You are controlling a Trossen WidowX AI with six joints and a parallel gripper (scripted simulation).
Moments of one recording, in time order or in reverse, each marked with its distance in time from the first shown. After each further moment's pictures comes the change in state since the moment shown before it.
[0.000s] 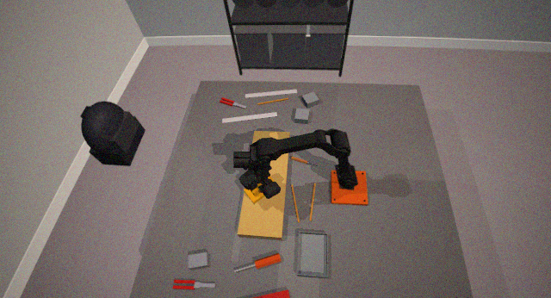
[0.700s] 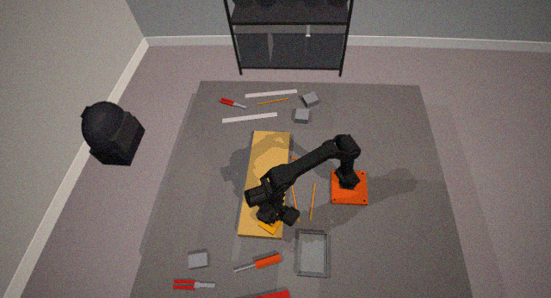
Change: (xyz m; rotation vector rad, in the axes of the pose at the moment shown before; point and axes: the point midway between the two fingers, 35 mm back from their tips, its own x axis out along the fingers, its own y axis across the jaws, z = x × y) arm 0.013 0.128 0.024 -0.324 -0.006 0.093
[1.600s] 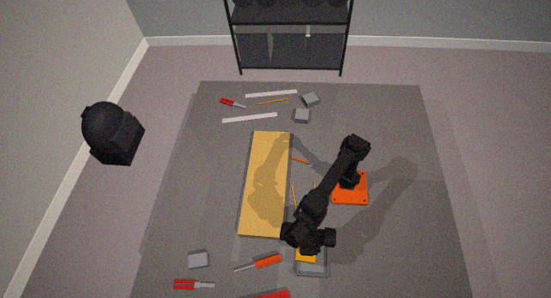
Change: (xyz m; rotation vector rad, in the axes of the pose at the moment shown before) arm 0.011 0.159 0.018 -0.414 -0.020 0.123
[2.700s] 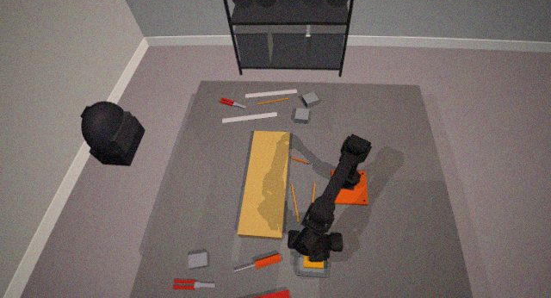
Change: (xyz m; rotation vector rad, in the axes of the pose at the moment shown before) arm 0.034 0.027 0.002 -0.080 -0.015 0.019
